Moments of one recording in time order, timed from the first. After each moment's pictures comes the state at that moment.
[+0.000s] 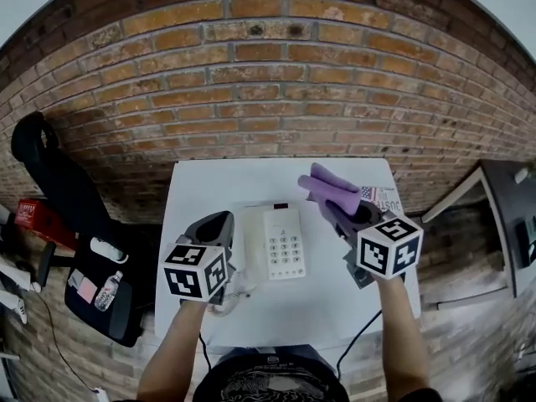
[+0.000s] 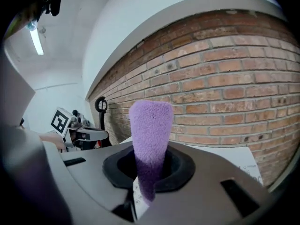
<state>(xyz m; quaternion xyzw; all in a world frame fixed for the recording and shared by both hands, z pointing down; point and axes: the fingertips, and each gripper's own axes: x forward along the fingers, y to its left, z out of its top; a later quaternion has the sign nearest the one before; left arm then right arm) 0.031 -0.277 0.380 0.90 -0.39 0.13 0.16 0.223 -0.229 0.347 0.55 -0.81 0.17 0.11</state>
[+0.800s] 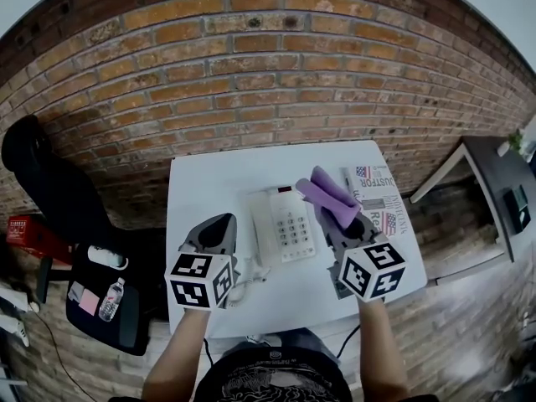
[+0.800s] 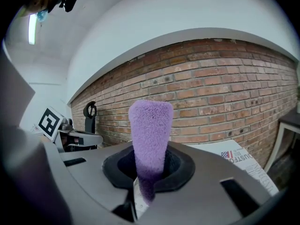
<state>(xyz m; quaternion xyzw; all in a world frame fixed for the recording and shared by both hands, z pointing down) -0.006 -0.240 0.378 0.92 -0.34 0.12 0.13 0.164 -0.171 0.348 0.66 -0.74 0.13 0.05</state>
